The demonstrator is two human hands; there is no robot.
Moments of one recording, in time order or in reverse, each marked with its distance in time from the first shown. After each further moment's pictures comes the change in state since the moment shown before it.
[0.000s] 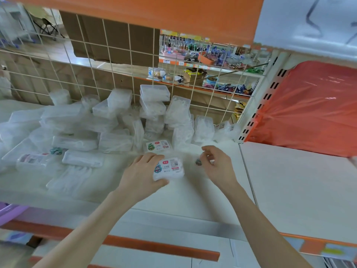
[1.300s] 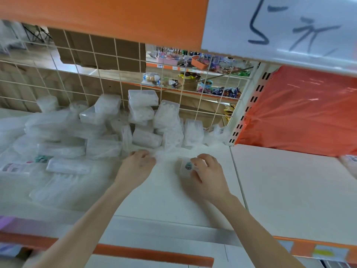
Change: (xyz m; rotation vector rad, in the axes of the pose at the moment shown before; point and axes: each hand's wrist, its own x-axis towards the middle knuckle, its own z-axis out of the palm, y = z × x) left_hand 0.035 0.004 0.008 -0.403 0.070 -0.322; right_hand -0.014 0.019 -0.004 -0.401 -0.003 -0.334
